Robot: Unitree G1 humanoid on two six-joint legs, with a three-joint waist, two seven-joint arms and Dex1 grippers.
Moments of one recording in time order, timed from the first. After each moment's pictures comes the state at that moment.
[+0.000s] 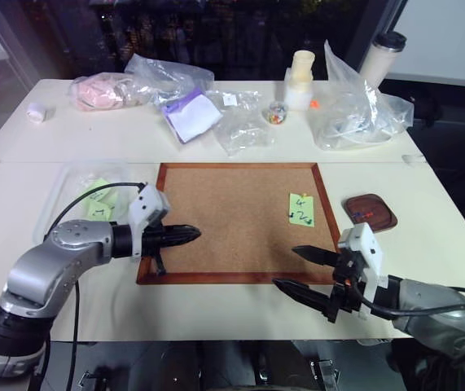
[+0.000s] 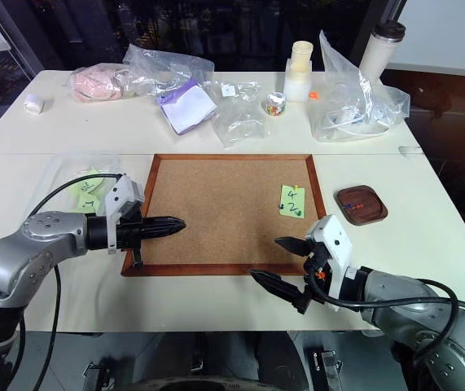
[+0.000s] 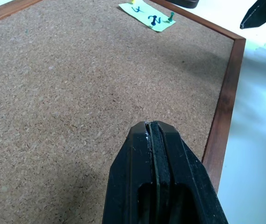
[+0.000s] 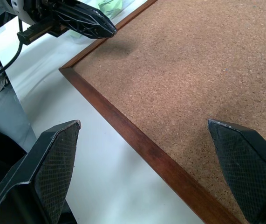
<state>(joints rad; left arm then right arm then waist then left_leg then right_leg) -0.28 0.77 -0.02 -0.38 -0.59 0.77 -0.89 0.18 -0.79 -0.19 -0.82 1.01 0.83 0.47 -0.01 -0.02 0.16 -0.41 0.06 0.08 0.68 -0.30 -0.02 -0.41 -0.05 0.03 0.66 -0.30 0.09</state>
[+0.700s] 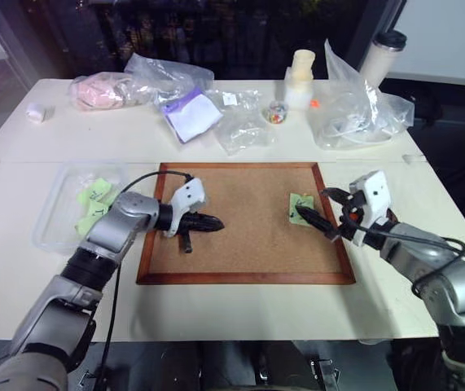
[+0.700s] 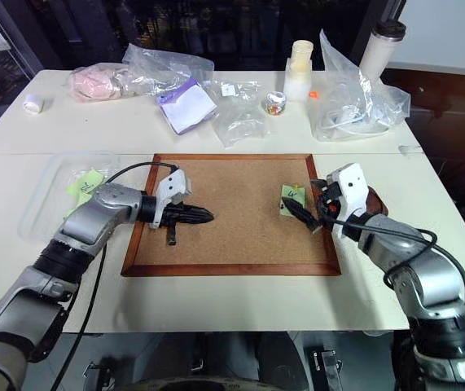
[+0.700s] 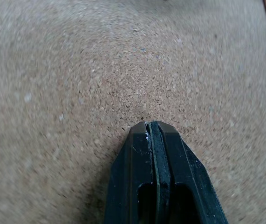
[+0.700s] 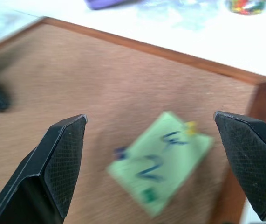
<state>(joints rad) -0.65 0.57 -0.37 0.23 -0.21 0.35 -1.14 -0.22 -0.67 -0.07 -0.21 0.55 0.55 0.51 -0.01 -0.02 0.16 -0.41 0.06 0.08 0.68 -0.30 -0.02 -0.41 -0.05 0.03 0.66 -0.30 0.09</state>
